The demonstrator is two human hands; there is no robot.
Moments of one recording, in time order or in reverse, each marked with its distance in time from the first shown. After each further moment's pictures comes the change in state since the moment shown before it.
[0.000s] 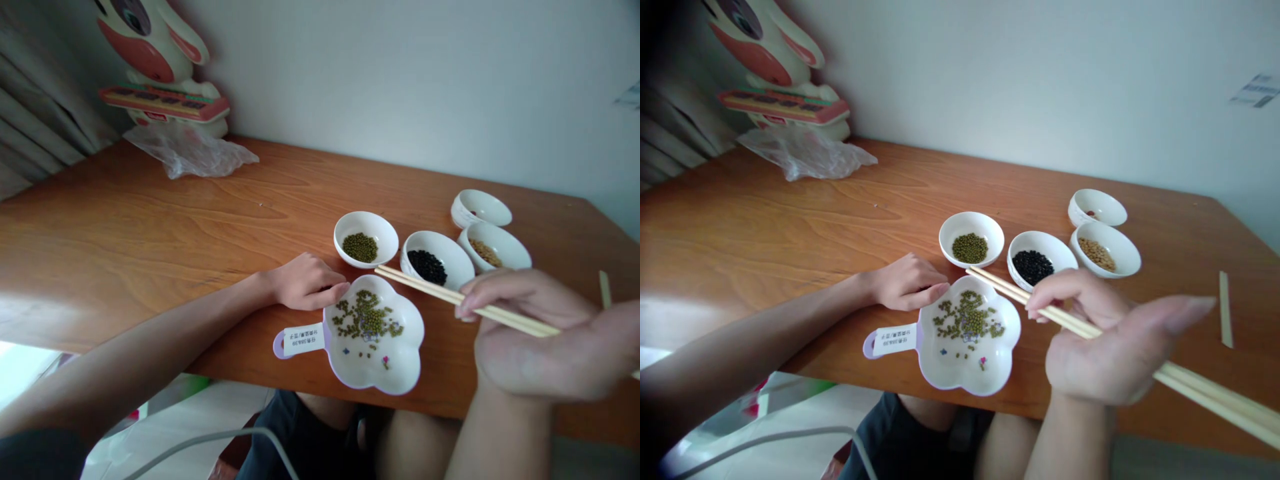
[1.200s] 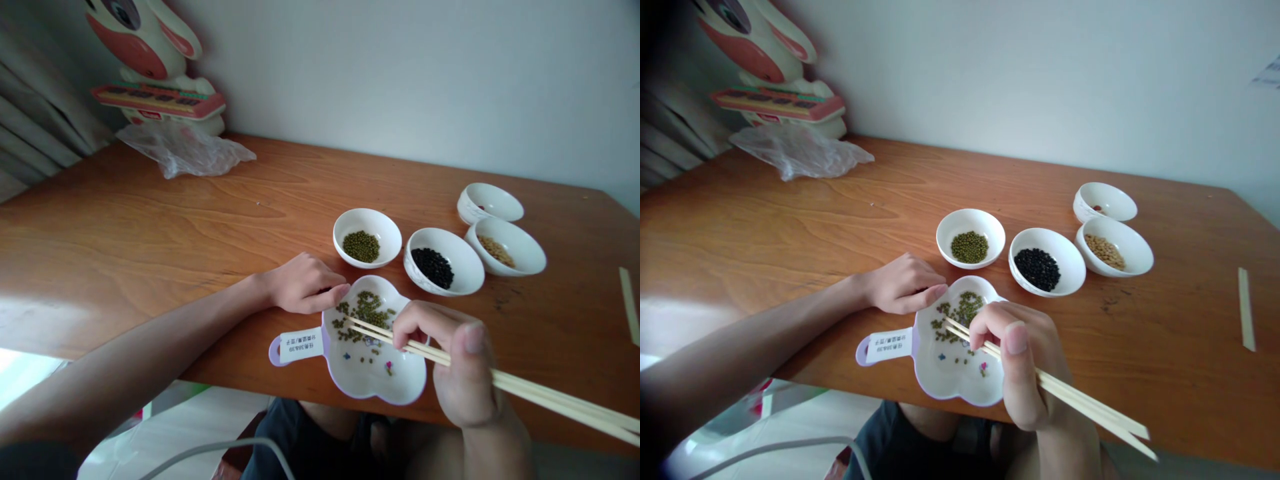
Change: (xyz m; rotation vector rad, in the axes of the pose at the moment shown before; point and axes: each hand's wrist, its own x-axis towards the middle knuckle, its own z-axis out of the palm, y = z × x) left_hand 0.000 0.000 0.000 0.003 -0.015 -0.007; right_hand -0.044 0.020 0.004 0.130 -0.685 0.193
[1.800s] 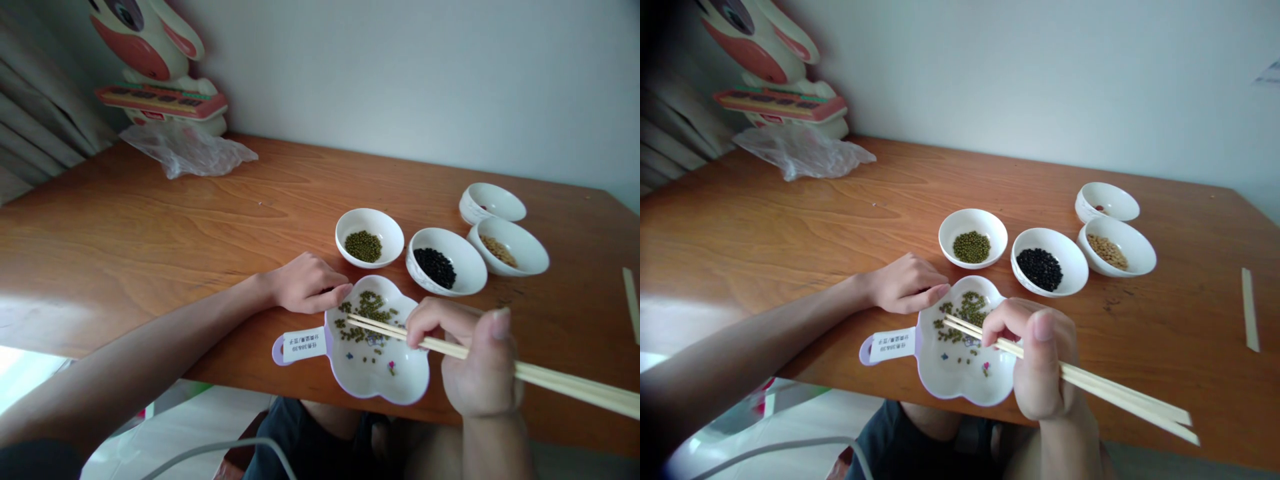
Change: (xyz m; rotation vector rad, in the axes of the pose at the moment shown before) left_hand 0.000 0.000 0.000 0.008 0.008 0.001; right_hand 0.003 -0.003 -0.006 -0.029 0.131 -0.066
